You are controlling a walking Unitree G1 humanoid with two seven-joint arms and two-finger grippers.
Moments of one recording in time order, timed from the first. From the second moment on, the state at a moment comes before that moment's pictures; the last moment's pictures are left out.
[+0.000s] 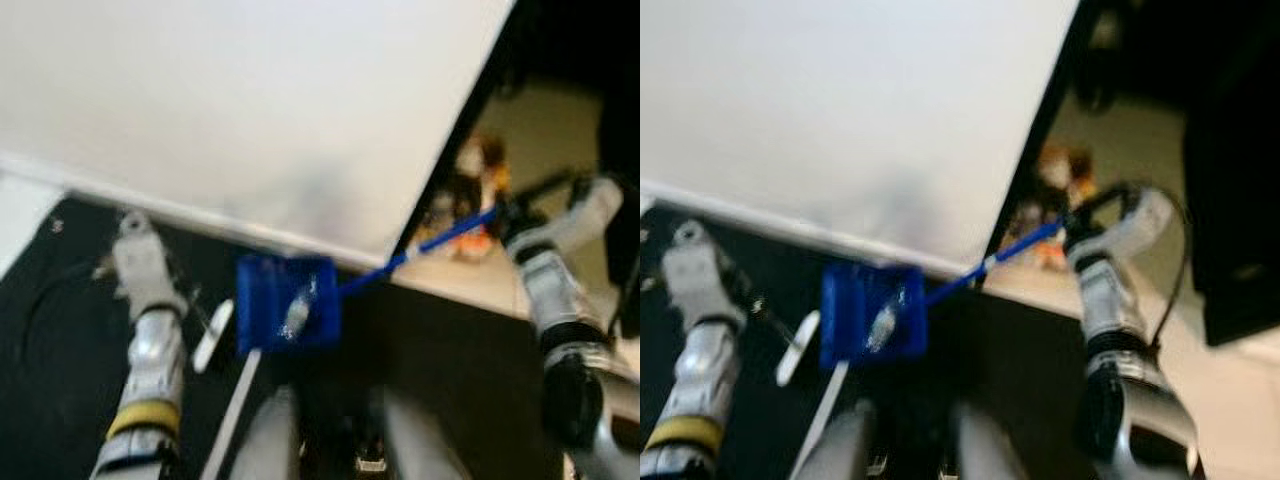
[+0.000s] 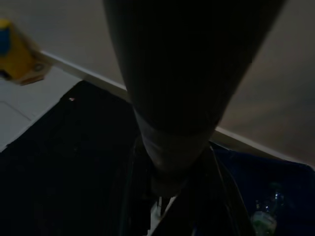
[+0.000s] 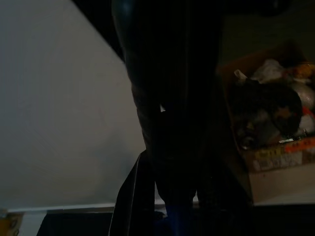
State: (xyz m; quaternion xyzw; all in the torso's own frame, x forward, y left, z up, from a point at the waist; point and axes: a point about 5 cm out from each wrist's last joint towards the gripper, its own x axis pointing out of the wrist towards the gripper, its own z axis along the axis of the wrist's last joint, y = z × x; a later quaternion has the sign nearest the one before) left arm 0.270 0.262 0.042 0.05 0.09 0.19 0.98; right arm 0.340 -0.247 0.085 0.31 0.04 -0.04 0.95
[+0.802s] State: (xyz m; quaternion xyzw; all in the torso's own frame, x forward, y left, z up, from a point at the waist) left arm 0.265 0.268 0.038 0.05 0.10 0.20 0.97; right arm 0.343 -0.242 0.087 0.31 0.05 -0.01 0.95
